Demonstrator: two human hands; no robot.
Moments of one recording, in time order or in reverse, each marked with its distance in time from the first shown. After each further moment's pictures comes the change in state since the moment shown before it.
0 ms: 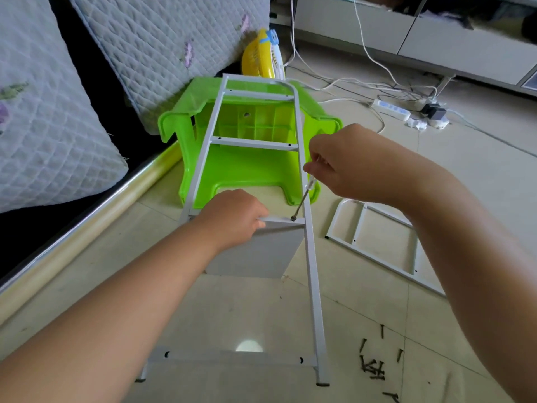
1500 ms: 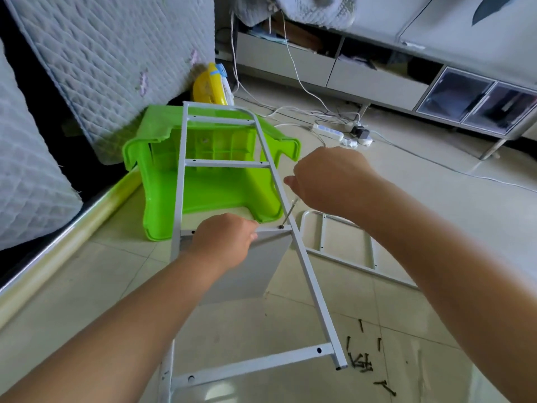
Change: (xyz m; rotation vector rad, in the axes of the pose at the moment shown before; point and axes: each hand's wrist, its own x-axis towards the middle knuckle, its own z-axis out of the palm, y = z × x) left_hand 0.002 -0.008 0.023 0.003 0.212 0.081; right_hand -0.002 -0.048 -0.003 -0.314 -0.069 0.344
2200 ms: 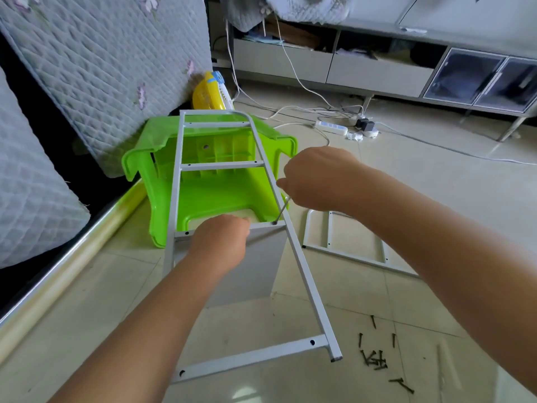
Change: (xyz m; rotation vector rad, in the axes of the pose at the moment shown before) left_hand -0.002 0.016 -0.010 0.074 -0.079 -0.156; right_hand -0.001 0.013 0.012 0.094 -0.008 -0.056
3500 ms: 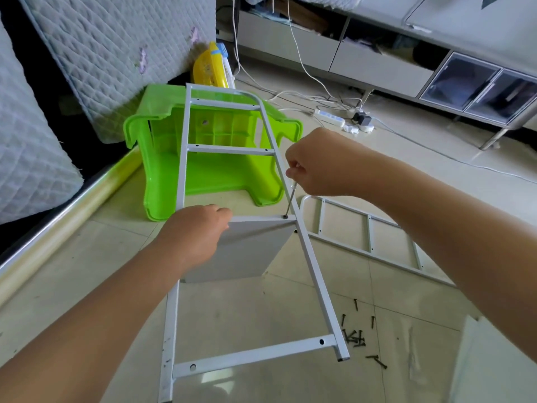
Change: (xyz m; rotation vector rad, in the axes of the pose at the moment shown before) left_hand -0.031 -0.043 0.012 0.089 0.059 0.184; right_hand -0.005 -0.018 -0.007 0.007 0.000 -0.081
